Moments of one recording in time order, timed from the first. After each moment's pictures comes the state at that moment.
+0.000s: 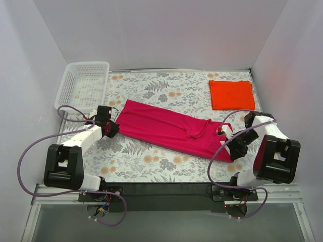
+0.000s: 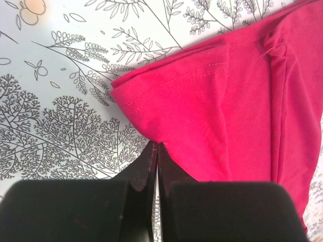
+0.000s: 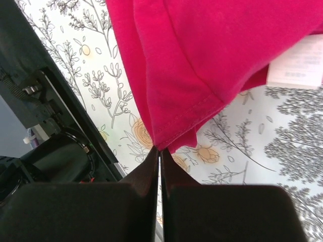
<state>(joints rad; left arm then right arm) -0.13 1.40 0.73 -0.34 -0.16 -1.06 -0.21 1.45 0.87 -1.26 -0.41 -1.31</state>
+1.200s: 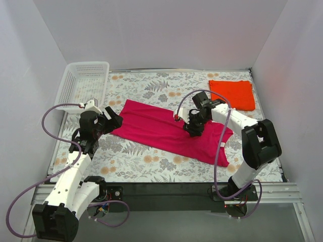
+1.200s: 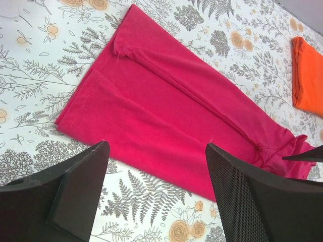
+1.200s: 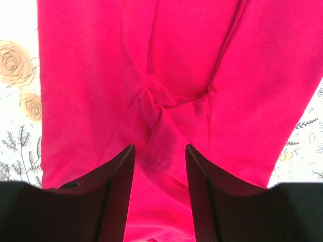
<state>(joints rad) -0.12 0.84 0.63 -0.25 0.07 -0.55 0.46 1.66 1.15 -0.77 -0.46 -0.96</state>
